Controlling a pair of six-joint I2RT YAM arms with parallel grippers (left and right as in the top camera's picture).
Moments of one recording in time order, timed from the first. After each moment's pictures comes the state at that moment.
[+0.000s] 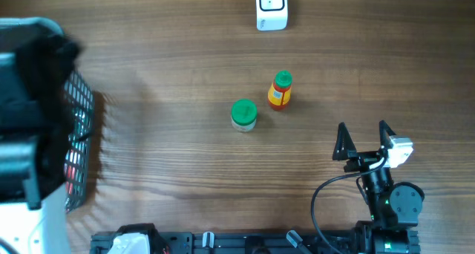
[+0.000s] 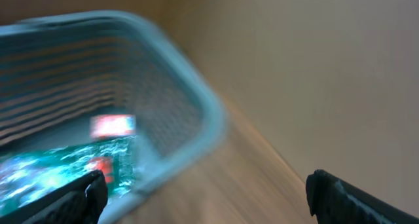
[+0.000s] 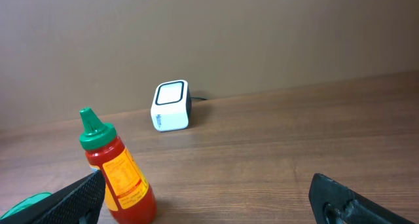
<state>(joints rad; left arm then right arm) 0.06 1.18 1.72 -1.08 -0.57 -0.75 -0.06 0.02 0.01 0.01 -0.17 0.20</state>
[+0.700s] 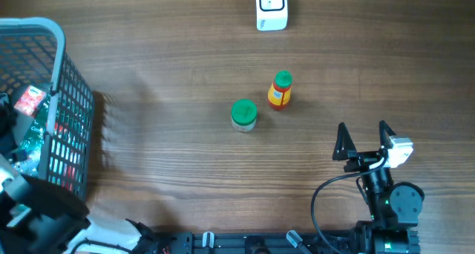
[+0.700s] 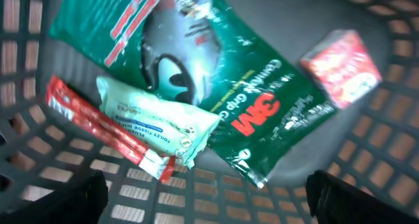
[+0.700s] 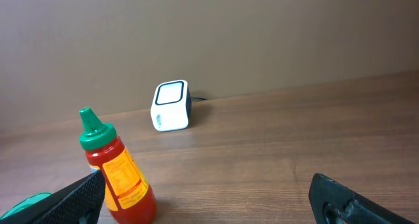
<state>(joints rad) 0.81 1.76 1.71 -1.38 -0.05 -1.14 -0.06 0.02 0.01 0.01 -0.17 0.20</state>
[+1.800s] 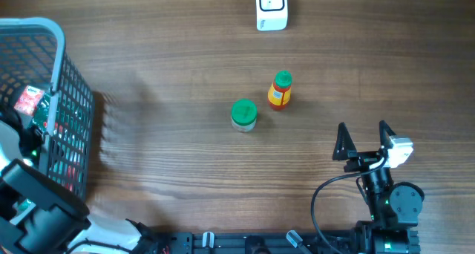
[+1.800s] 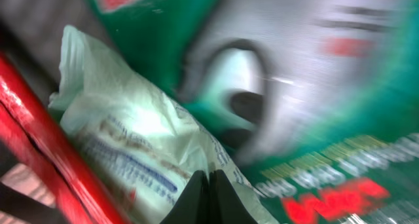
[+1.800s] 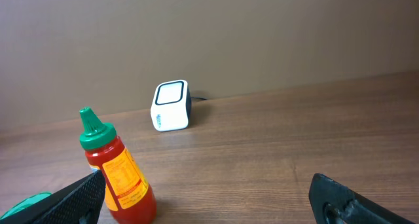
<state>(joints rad) 0.81 1.74 1.25 -0.98 -0.02 -1.52 -0.06 0.02 0.01 0.01 -0.17 0.20</state>
